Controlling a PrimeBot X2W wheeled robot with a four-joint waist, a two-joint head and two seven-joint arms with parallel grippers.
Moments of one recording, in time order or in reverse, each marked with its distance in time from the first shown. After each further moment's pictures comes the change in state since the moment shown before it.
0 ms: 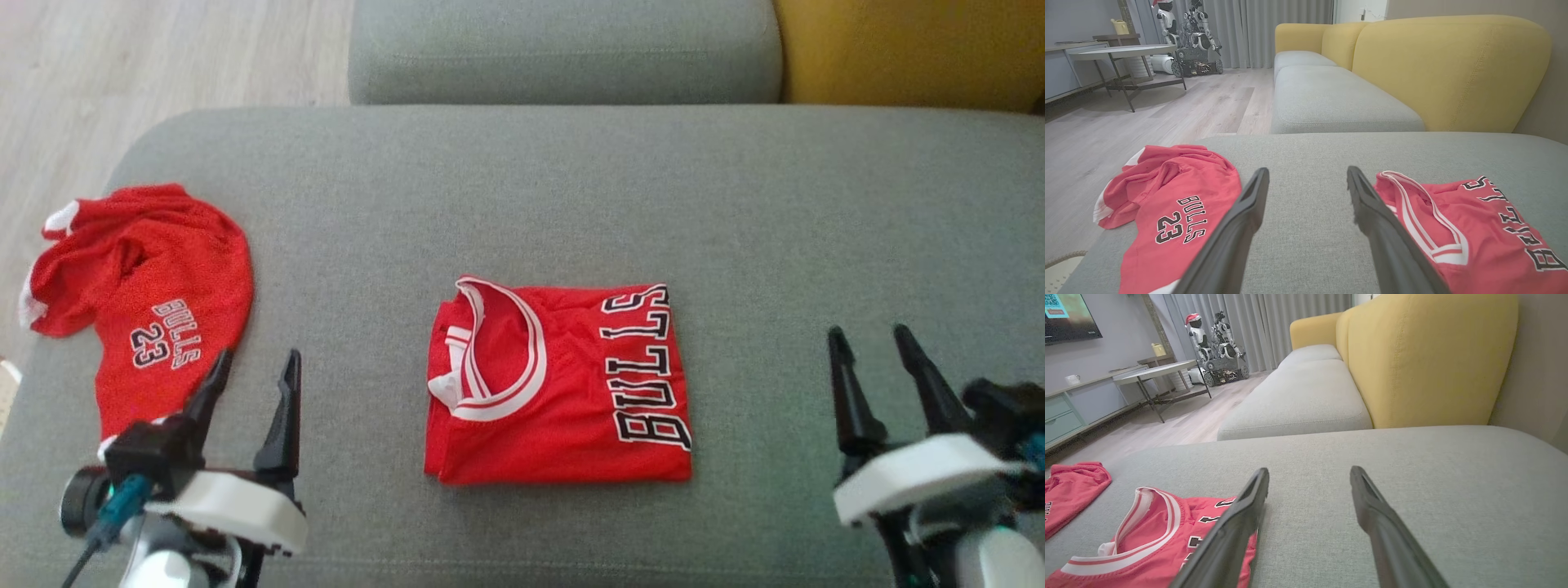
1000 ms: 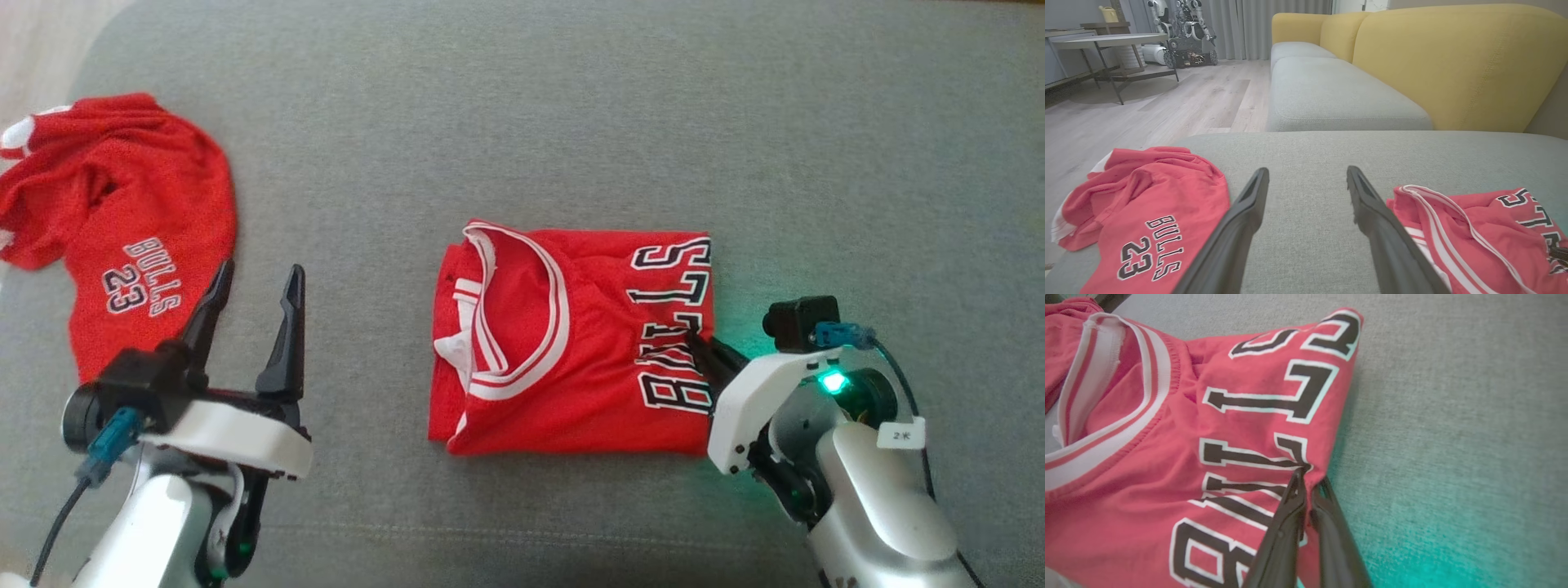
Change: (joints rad) left arm -0.173 -0.029 -0.003 0.056 0.000 -0.051 -0.047; right arm -0.391 -0.030 0.309 0.565 0.095 0.000 0.167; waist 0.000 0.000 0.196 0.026
